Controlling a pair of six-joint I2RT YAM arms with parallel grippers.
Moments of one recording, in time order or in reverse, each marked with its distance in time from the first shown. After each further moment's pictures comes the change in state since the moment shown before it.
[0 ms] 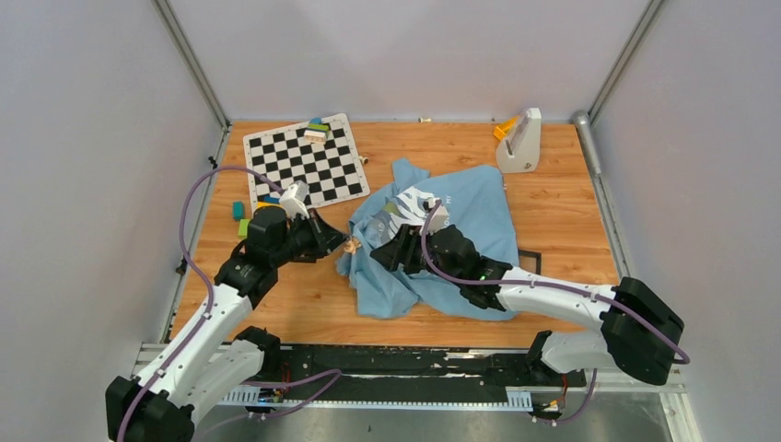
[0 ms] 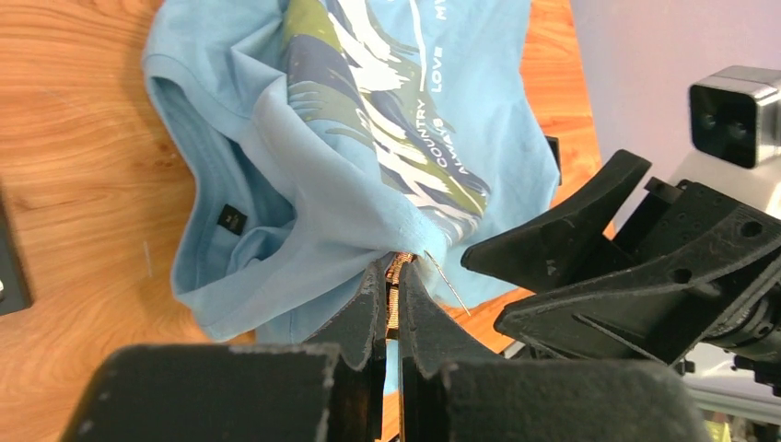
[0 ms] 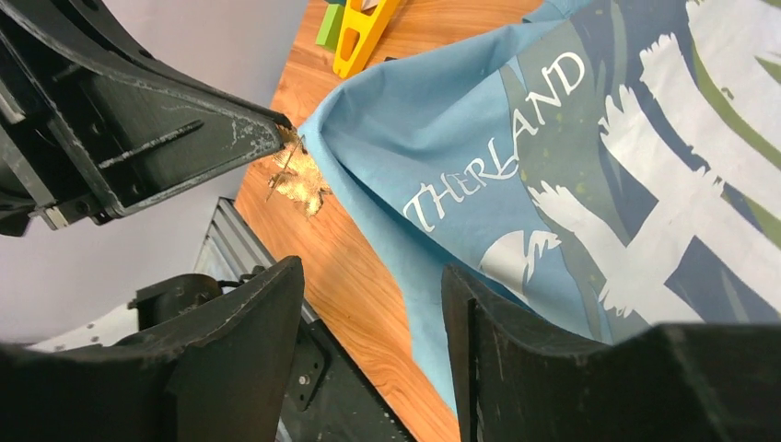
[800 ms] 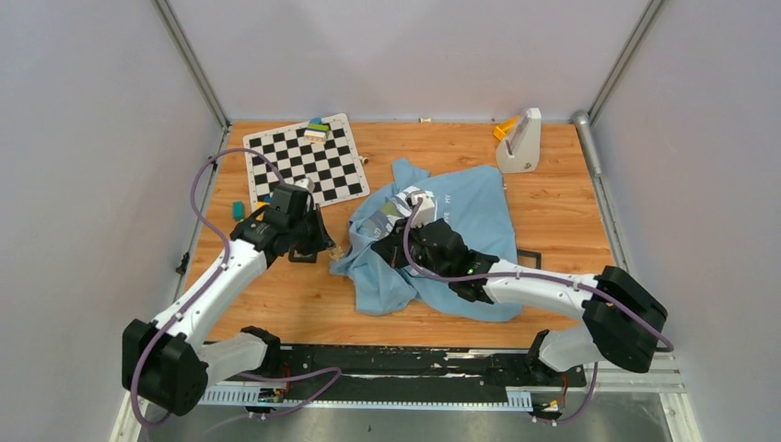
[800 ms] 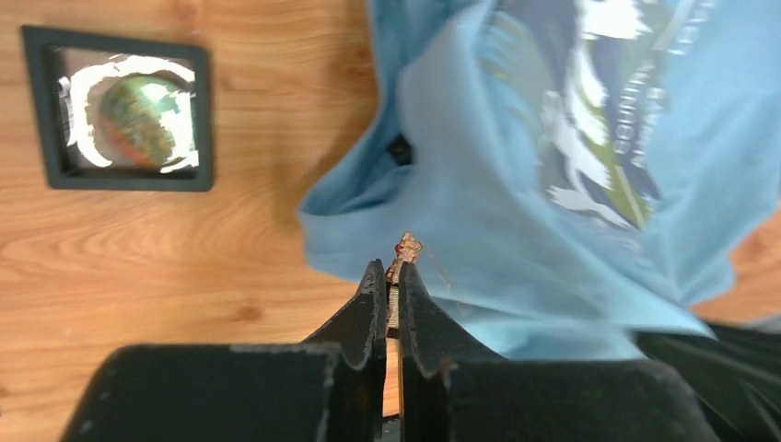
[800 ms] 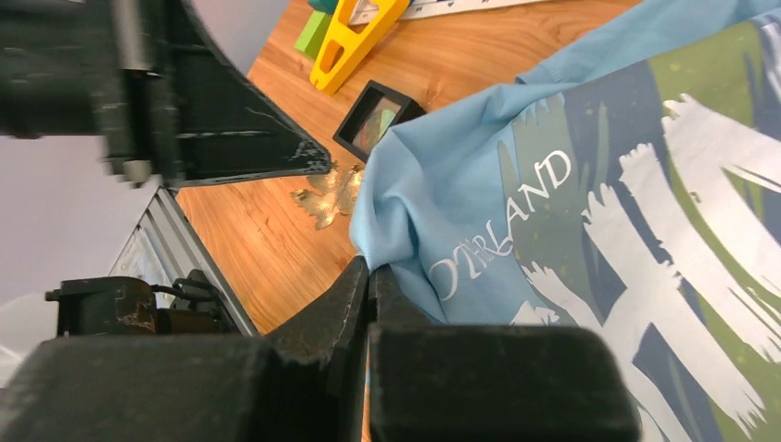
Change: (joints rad) left arm 0.000 0.266 0.242 -0.403 -0.209 0.066; right arm 0.000 0.134 0.095 0.040 -0.001 -0.228
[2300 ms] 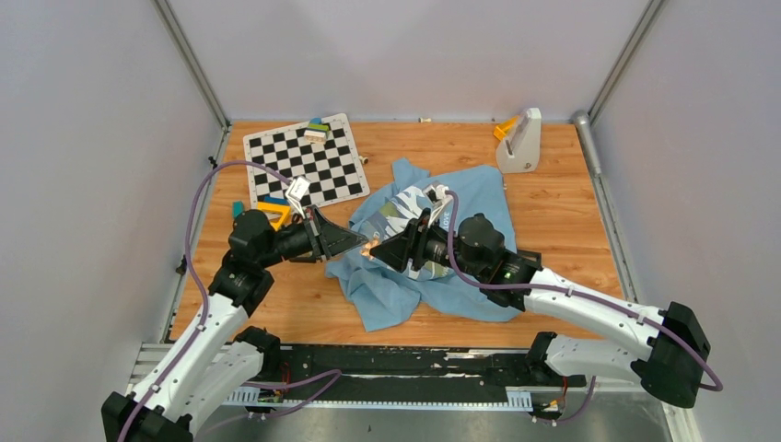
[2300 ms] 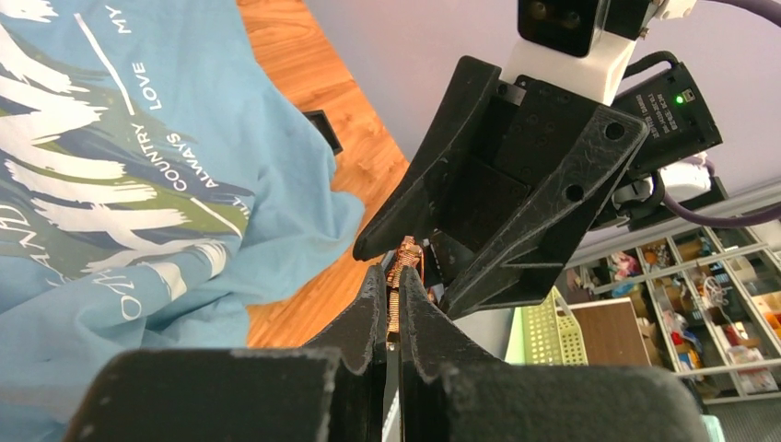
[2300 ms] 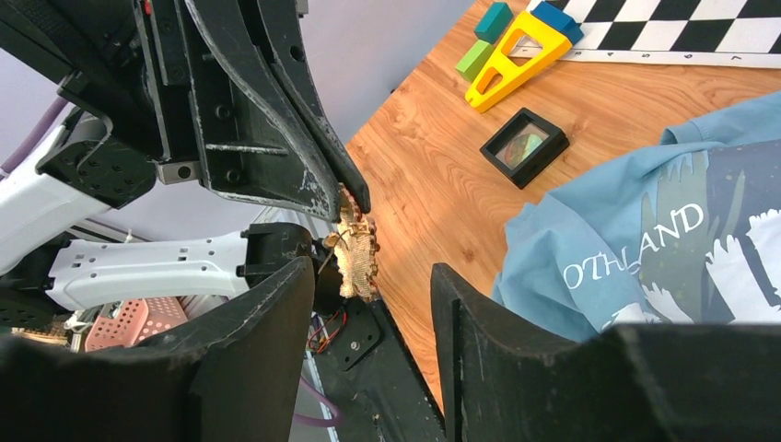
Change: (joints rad) left arm 0.000 -0.342 -0.243 0.693 0.622 -0.248; right arm -0.005 -0.315 0.018 -0.130 -0.219 0.009
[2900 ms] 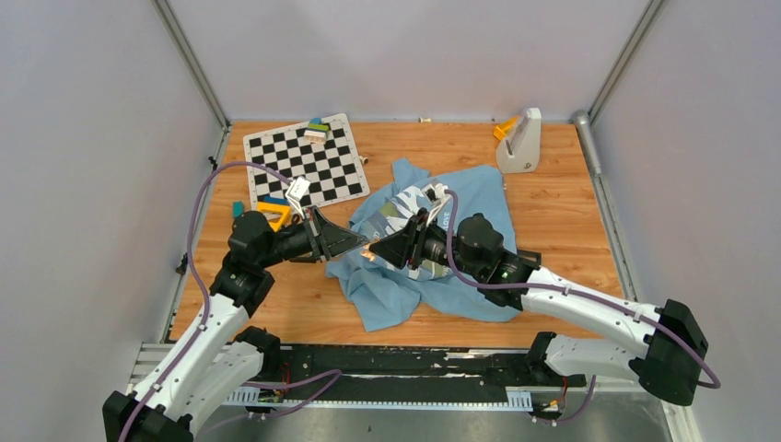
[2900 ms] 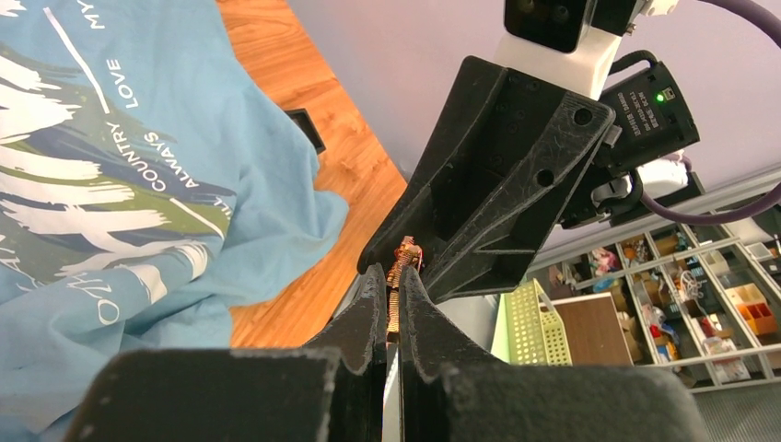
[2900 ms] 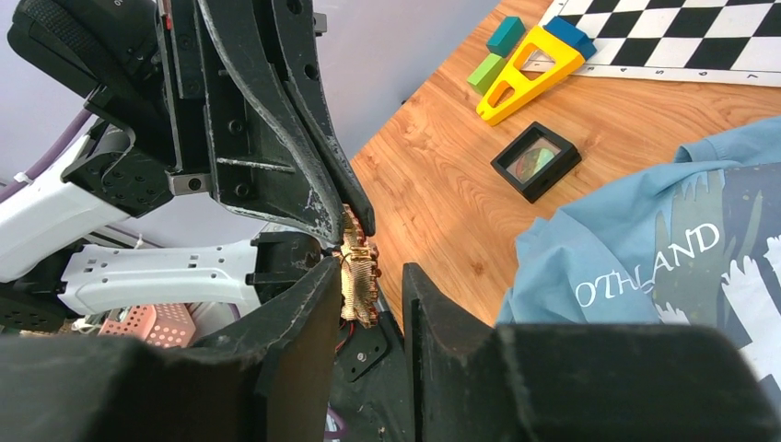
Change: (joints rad) left arm 0.000 0.000 -0.022 0.066 0.035 -0.052; right arm 0.000 0.016 0.000 0.052 -0.001 0.006
